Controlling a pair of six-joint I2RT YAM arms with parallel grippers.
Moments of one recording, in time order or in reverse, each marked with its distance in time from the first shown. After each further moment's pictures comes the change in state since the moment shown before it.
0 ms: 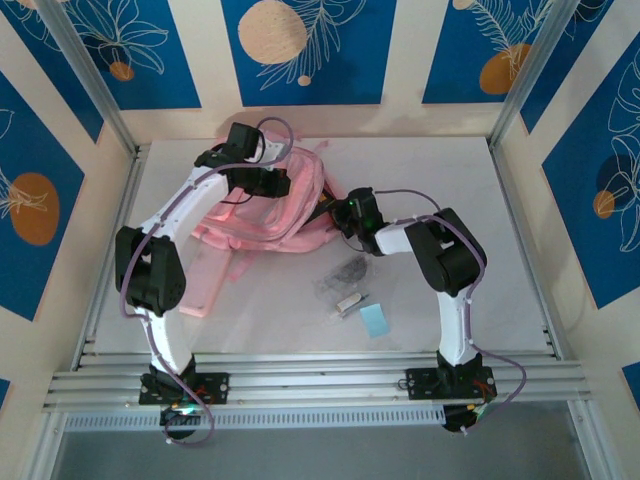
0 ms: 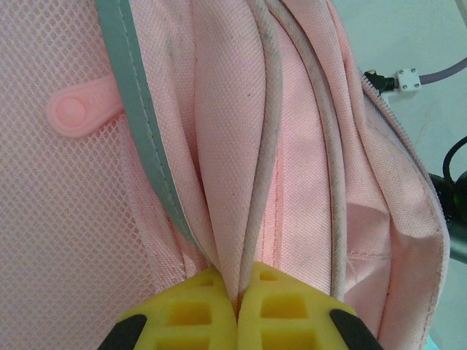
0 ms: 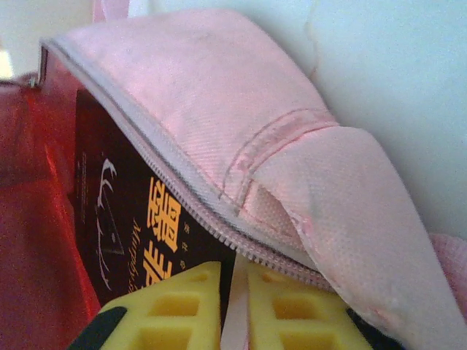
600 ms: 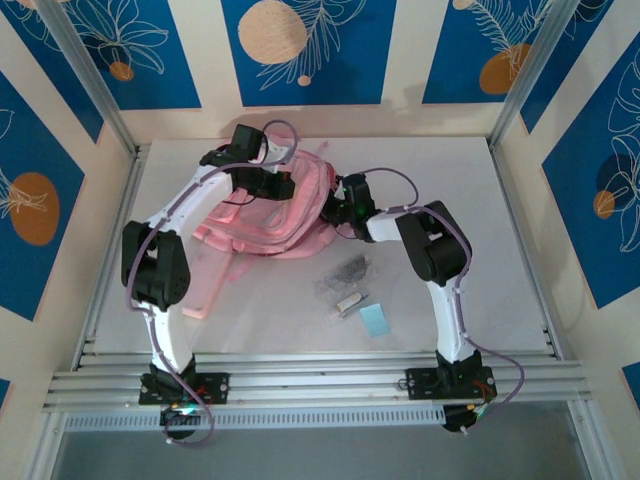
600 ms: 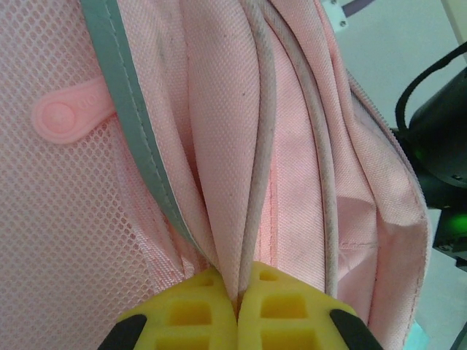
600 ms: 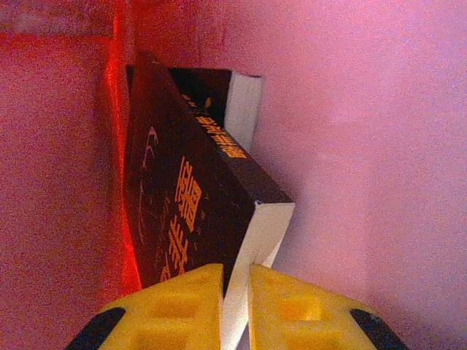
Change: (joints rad) left arm 0.000 0.051 0.023 -0.011 0.082 0.026; right arm -0.010 0.148 0.221 0.016 -0.382 -0.227
